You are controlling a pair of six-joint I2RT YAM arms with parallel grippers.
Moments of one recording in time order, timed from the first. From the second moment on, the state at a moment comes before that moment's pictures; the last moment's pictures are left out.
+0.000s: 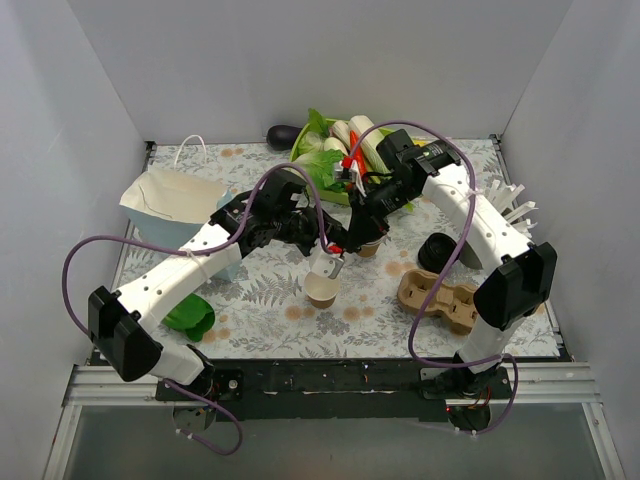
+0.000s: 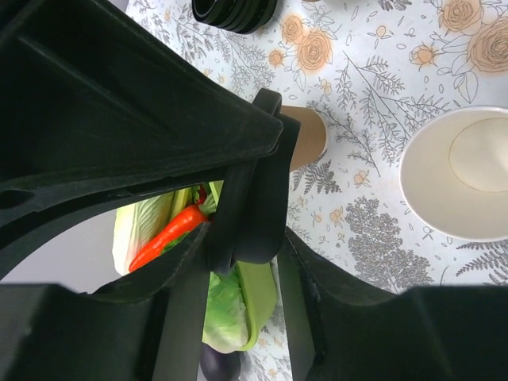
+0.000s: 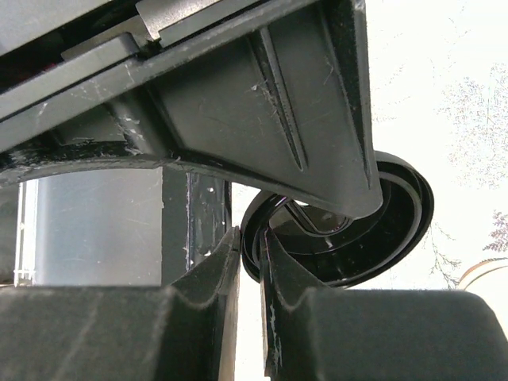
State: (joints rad) left arm -0.75 1.42 1.36 -0.67 0.53 1.52; right arm 0.52 1.73 1.78 -1.35 -1.02 -0.68
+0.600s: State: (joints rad) left arm -0.73 1.46 1.44 -0.71 0.43 0.77; right arm 0.39 1.44 1.58 -0.96 -0.89 -0.51
